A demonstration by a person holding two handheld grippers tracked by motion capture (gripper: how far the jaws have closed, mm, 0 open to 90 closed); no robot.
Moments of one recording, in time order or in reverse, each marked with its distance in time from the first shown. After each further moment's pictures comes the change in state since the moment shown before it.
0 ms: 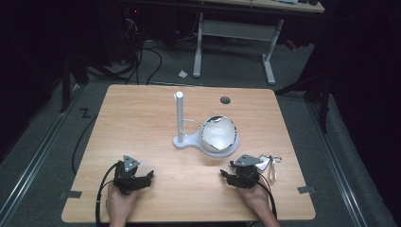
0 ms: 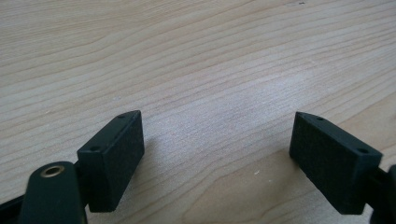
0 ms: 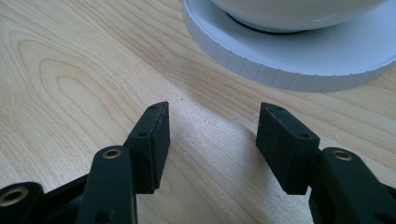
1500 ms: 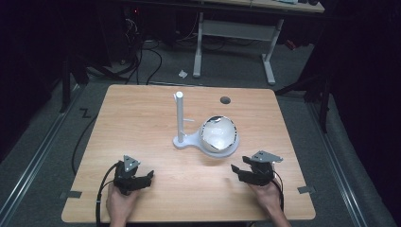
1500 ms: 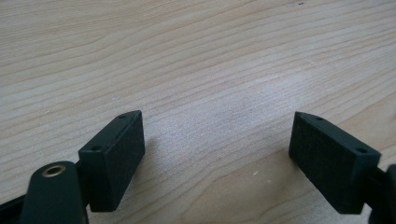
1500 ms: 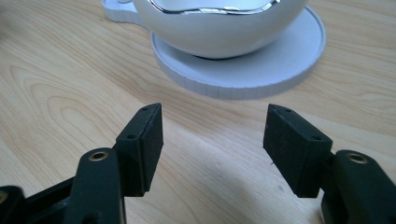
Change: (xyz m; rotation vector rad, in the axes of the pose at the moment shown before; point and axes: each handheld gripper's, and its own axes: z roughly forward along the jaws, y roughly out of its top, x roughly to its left) left arm -0.001 0.000 0.000 0.000 0.000 0.000; right arm -0.026 0.001 -0.039 -0.071 -0.023 0.114
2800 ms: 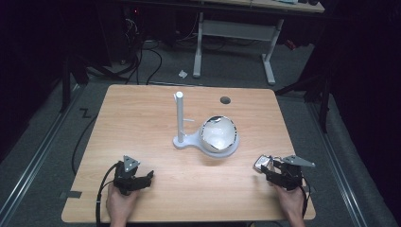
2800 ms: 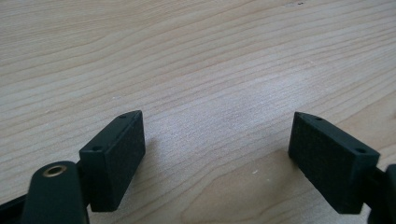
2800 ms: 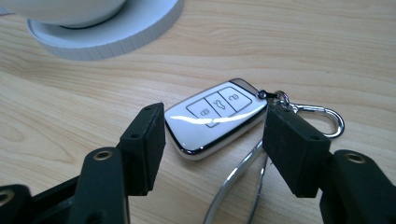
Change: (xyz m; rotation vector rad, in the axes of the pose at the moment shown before) left arm 0.000 0.000 -0.001 -0.001 -0.001 -0.005; right arm -0.060 -0.037 -0.044 0.020 -0.198 0.186
